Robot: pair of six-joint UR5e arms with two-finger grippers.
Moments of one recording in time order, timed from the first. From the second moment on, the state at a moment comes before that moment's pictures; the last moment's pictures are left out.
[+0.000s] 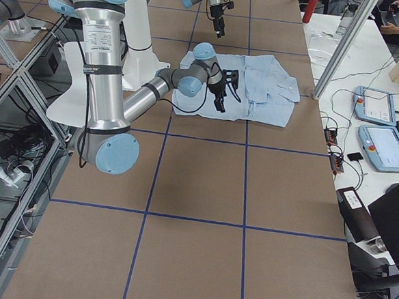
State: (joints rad) left arm -0.54 -1.60 -1.99 -2.40 -1.75 -1.19; right arm 0.64 -1.49 2.09 -1.23 1.72 1.20
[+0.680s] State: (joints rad) left arm -0.22 -1.54 -2.08 -2.10 -1.53 -1.44; right arm 0.47 -1.60 2.10 -1.10 1.55 1.32
